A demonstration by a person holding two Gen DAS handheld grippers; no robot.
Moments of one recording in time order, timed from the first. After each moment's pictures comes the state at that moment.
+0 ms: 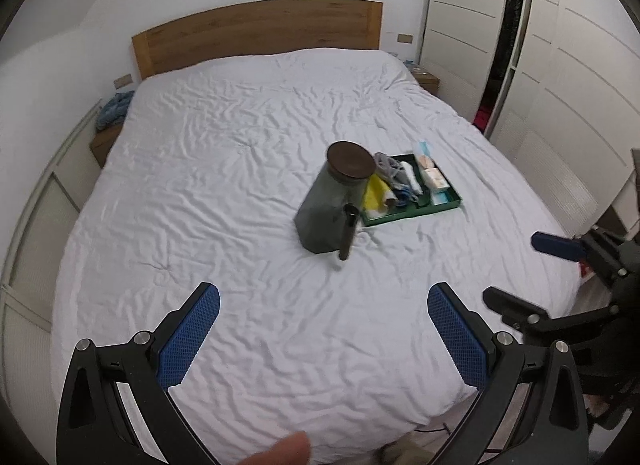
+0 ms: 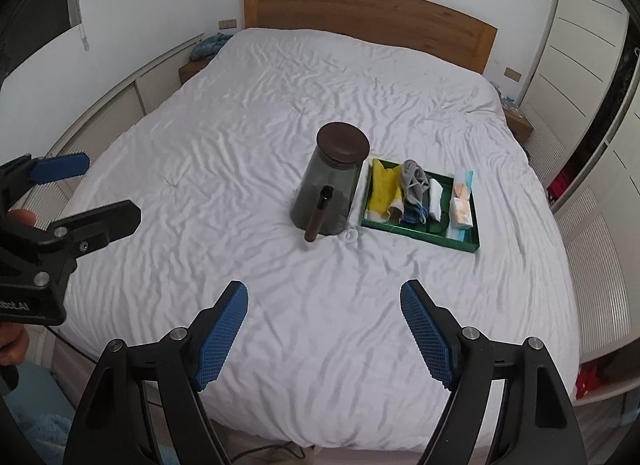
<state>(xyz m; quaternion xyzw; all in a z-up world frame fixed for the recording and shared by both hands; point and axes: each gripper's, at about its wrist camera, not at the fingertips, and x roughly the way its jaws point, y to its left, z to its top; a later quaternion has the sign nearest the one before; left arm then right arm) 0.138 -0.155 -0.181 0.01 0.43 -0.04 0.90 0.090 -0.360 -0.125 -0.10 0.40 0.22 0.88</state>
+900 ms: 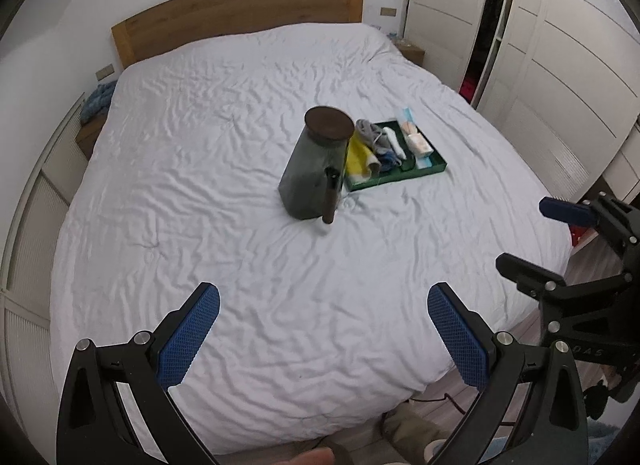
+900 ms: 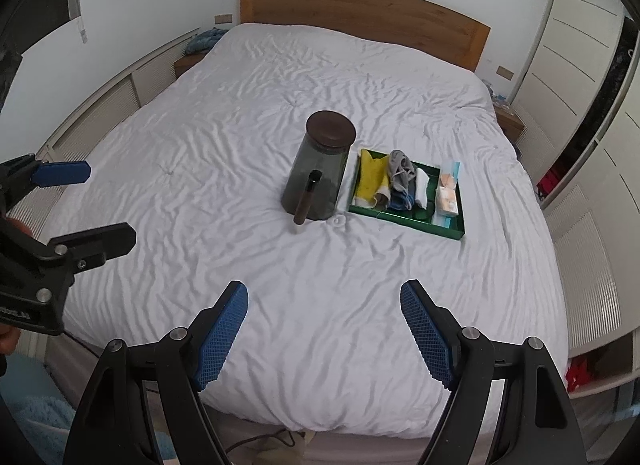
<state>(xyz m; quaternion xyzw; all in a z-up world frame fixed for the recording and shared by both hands) 0.121 -0.167 -0.192 0.03 0.48 -0.06 0.88 0.060 -0.381 -0.122 -0.12 0.40 0.21 0.88</state>
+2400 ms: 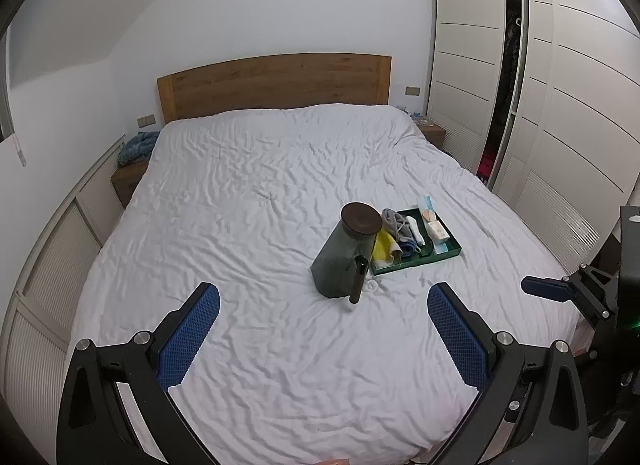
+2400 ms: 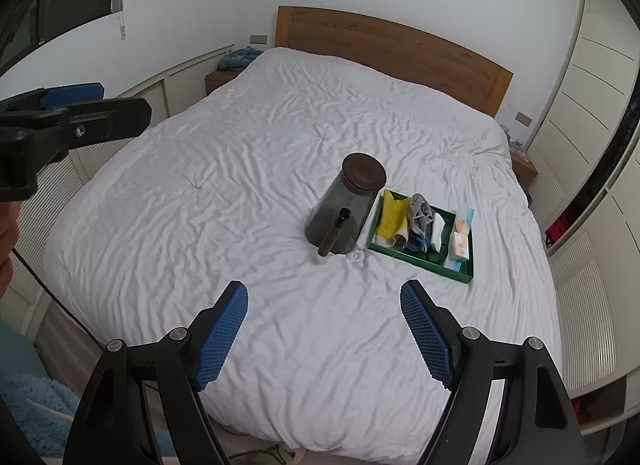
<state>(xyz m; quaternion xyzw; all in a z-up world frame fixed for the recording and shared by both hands) 0.095 -0.136 -0.121 0.01 0.34 -0.02 0.94 0.023 -0.352 -0.107 -0.14 0.34 0.24 0.90</state>
